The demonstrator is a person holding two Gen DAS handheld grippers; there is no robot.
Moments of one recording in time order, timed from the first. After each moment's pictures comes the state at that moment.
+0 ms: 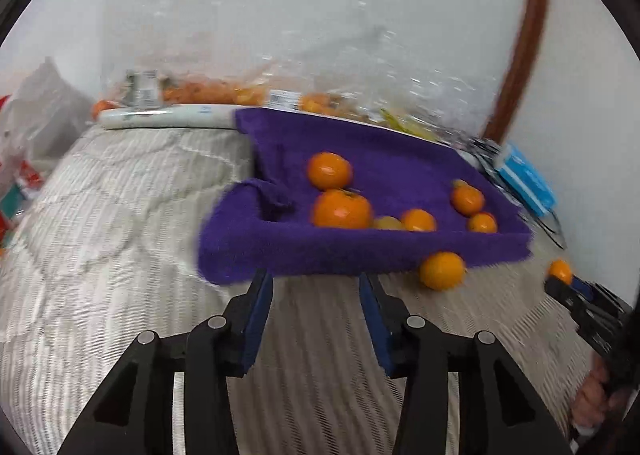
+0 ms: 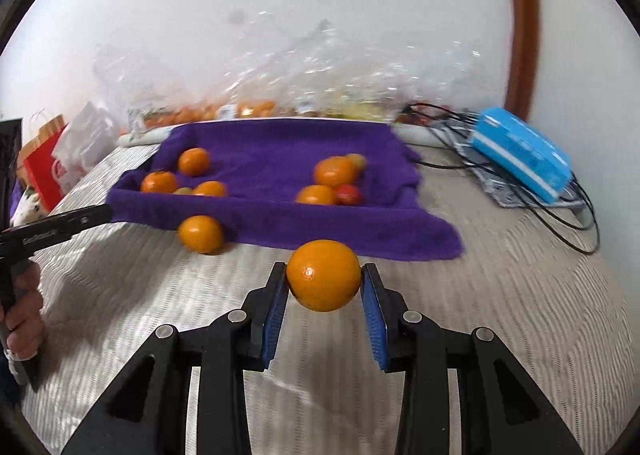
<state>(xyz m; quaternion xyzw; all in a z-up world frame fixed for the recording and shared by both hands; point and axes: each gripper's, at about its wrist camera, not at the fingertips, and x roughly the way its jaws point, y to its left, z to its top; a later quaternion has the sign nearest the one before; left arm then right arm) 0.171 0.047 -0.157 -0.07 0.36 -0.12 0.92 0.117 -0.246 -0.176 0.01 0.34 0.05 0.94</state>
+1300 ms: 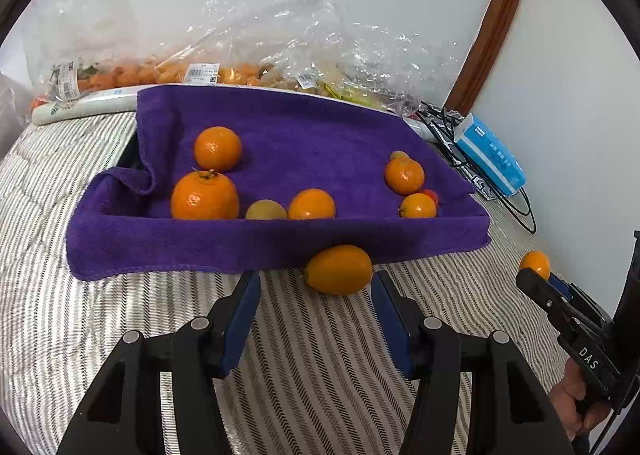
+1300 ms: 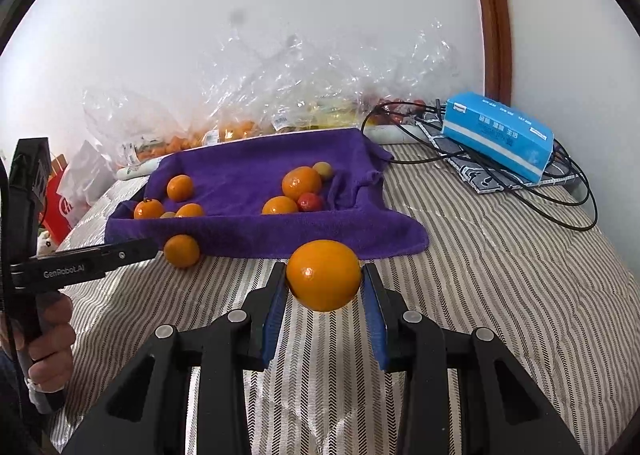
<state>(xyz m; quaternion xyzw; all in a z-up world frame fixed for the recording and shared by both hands) 0.190 -0.029 -0.159 -0.07 0.40 -0.16 0.90 0.110 -0.279 -0.175 0.07 0.31 0.07 0.94</state>
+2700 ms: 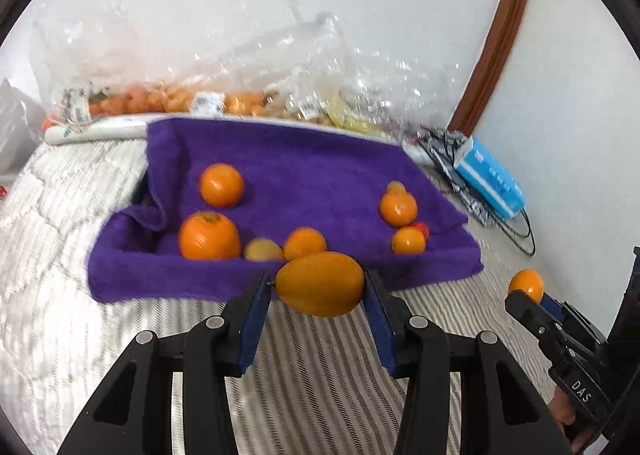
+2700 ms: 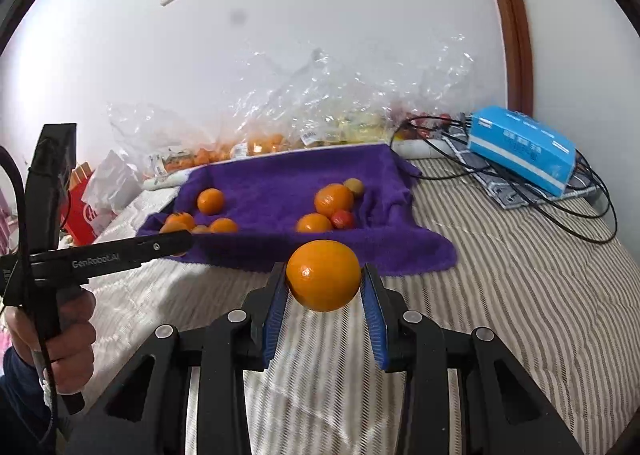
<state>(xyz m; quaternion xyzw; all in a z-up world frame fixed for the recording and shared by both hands) 0.187 -0.029 -0.126 -0.07 0.37 -0.14 0.91 0.114 -0.267 -0.153 0.08 0.29 0.12 0.95</state>
